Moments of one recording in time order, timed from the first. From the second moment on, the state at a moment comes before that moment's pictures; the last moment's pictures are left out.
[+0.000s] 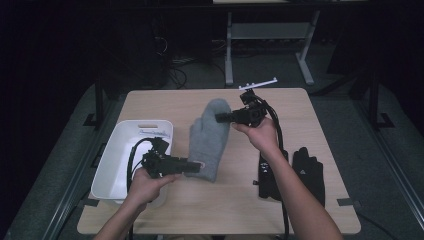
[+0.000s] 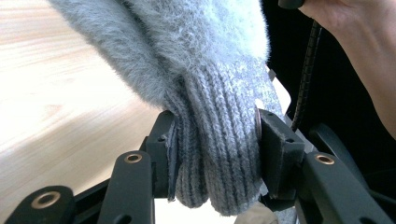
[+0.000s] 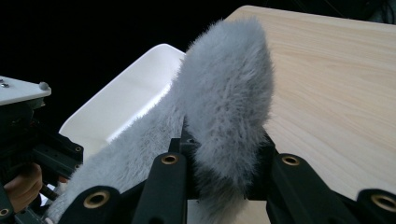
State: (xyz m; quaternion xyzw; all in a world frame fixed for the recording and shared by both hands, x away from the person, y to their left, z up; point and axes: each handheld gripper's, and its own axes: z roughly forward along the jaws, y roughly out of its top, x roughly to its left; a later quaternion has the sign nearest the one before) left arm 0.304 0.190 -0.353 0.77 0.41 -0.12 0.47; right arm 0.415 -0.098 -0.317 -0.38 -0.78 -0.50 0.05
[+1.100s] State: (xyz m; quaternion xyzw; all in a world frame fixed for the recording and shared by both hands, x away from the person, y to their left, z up) left arm 0.298 0.247 -0.330 0.76 0.43 -0.09 0.48; right arm 0.427 -0.034 -0.288 -0.35 -0.79 -0.51 0.05
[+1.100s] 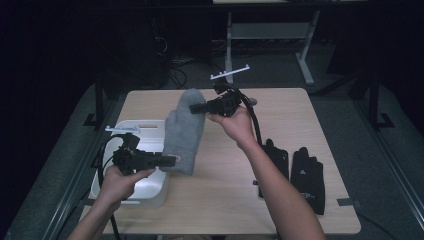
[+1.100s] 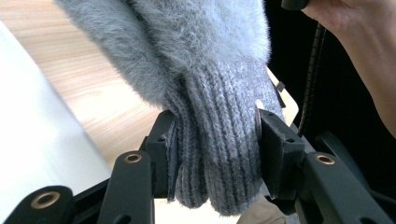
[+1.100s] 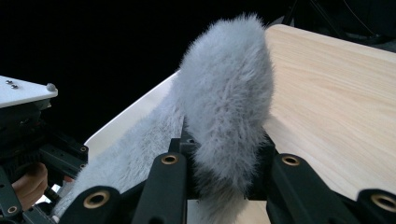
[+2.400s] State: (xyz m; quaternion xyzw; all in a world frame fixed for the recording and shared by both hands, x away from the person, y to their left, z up) left arm 0.294 0.309 -0.345 0.73 0.48 -0.08 0.48; right arm 0.441 0.036 -0.299 -0.33 -0.80 -0.49 0.07
